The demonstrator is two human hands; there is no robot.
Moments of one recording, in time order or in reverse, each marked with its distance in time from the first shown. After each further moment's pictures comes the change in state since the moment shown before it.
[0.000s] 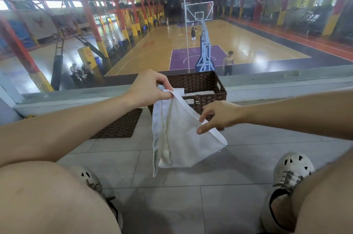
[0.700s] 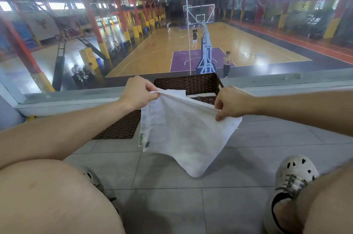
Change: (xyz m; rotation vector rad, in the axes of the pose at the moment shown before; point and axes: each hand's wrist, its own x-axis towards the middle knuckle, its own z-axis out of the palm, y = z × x) left_hand 0.004 -0.056 0.001 0.142 0.125 -0.176; right_hand -0.001 0.006 -0.037 -0.346 0.200 0.001
